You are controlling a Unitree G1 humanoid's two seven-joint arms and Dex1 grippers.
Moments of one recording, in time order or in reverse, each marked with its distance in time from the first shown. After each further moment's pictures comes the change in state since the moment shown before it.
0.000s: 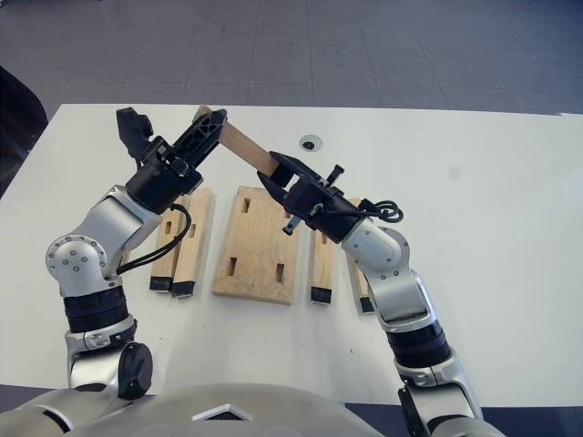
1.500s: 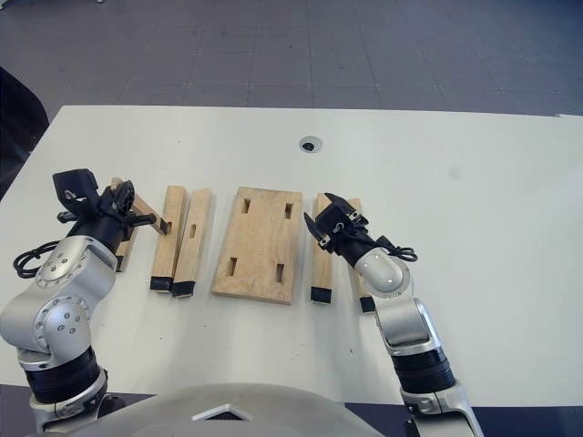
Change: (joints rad) left arm 0.311 0.099 -0.018 -0.468 0.862 0.091 0.406; right arm 0.175 0.000 -0.046 0.069 -0.091 0.262 -0.120
